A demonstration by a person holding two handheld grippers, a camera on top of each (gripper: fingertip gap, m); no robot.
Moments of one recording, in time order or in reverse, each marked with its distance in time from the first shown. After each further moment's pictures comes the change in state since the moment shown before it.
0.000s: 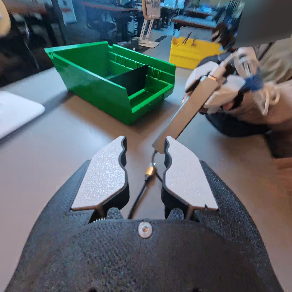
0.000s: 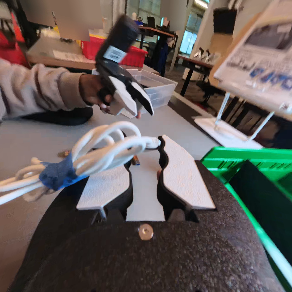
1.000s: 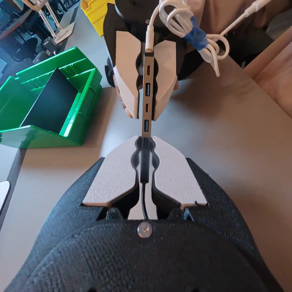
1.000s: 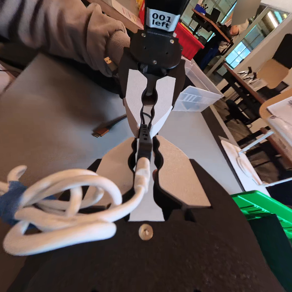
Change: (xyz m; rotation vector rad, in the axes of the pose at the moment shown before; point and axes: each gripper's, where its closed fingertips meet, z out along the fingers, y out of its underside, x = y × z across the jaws) left arm 0.096 0.049 0.022 -0.192 0.259 0.649; right arm -0.073 0.026 0.016 -0.088 -0.238 -0.393
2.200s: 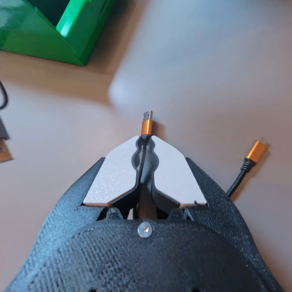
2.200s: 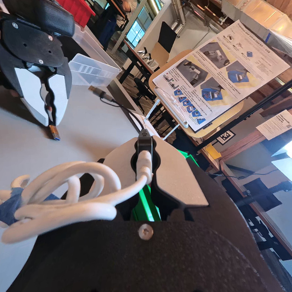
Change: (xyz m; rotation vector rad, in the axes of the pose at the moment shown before) left arm -0.034 0.094 0.001 -0.321 -0.094 -0.262; right arm 0.112 0.021 -0.082 -0.135 0.609 -0.101
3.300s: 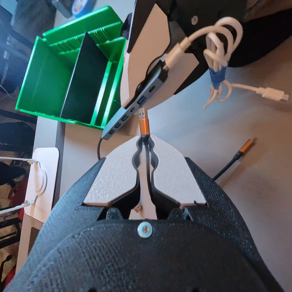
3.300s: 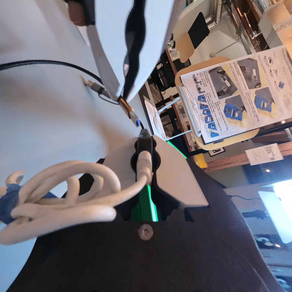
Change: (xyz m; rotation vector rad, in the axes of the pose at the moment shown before) left arm 0.007 -0.113 -0.021 0.002 -0.145 0.227; right arm -0.055 0.013 0.018 -0.094 -0.103 -0.310
